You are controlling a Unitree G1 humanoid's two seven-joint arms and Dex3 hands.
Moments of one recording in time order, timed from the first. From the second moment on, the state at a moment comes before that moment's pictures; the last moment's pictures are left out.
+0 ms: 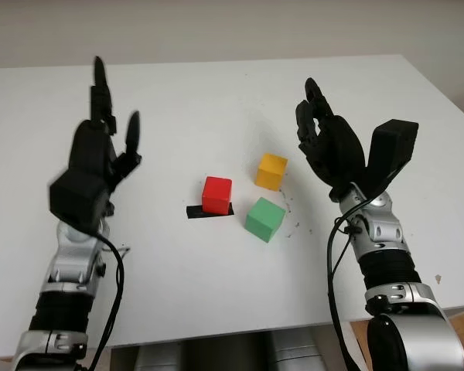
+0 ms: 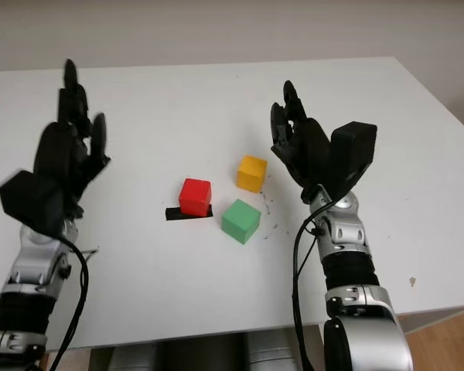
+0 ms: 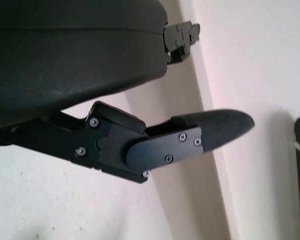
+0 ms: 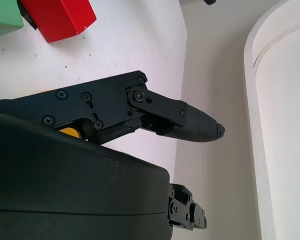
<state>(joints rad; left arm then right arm) -0.48 0.33 0.17 0.33 -0.13 -0.20 -0.05 -0.66 -0.21 -0.17 0.56 0.21 0.00 0.32</state>
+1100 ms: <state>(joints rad) -0.54 0.33 0.24 0.56 -0.18 -0.16 -0.14 -1.04 -0.59 0.24 0.95 -0.52 -0.55 0.21</state>
